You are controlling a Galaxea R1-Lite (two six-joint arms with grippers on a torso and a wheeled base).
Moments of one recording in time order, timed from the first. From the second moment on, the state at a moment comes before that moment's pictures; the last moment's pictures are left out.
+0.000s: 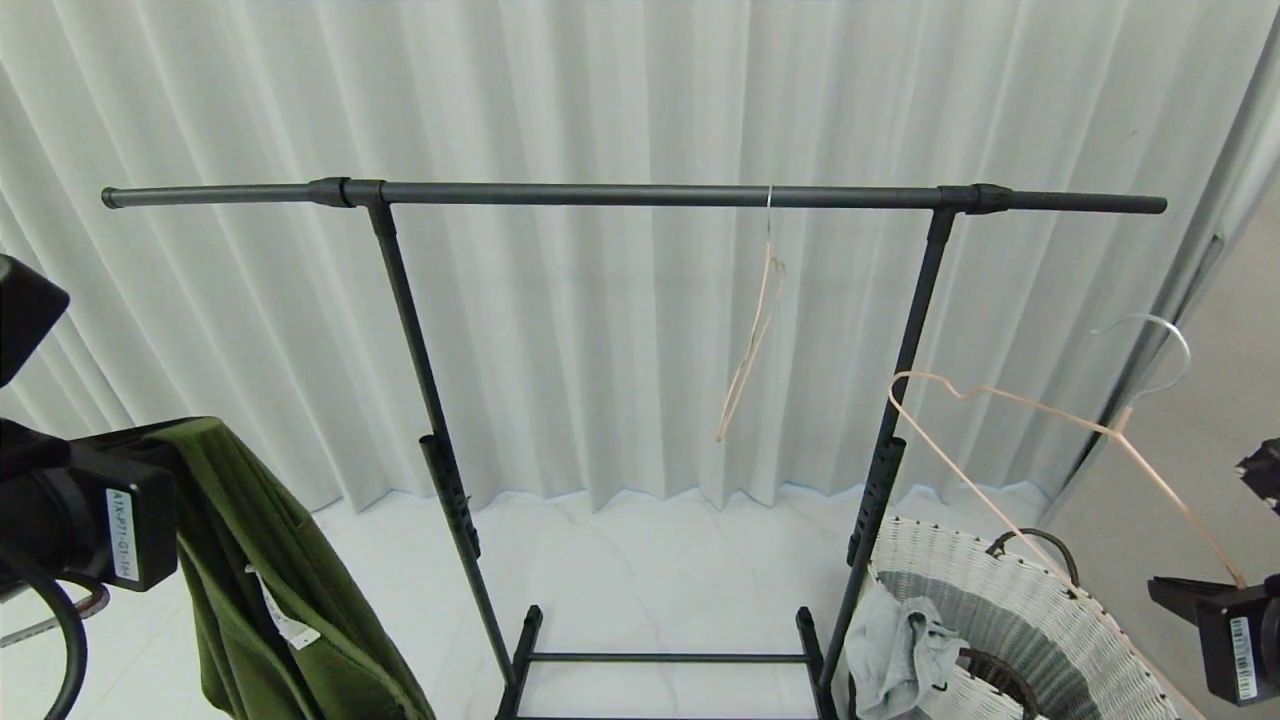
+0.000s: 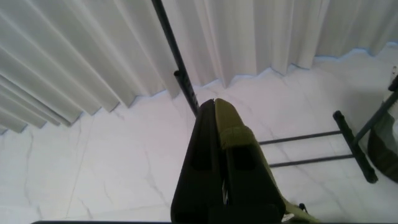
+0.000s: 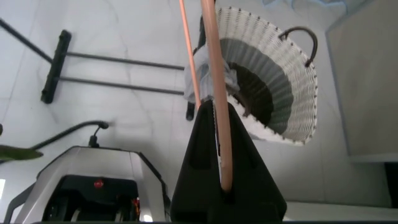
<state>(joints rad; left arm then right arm) -0.40 1.01 -0.74 0.06 0.35 0.16 0.48 1.06 -0.57 0.14 -0.28 0.18</state>
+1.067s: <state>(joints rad) -0.41 0.99 -0.71 0.04 0.35 0.20 0.51 1.05 -0.56 0.14 -0.28 0.19</state>
